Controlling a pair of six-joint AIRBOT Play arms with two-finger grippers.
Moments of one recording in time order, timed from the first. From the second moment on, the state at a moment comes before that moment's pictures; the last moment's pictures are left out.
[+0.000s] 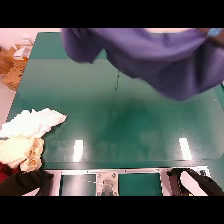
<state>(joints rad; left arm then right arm) -0.64 -1.06 2.05 1.51 -1.24 -1.66 -0.31 -0.89 1.57 -0.41 1.41 1.28</state>
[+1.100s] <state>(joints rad) -0.27 -1.43 1.22 1.32 -0.87 -1.49 -0.05 -1.46 1.06 -0.61 1.01 1.17</state>
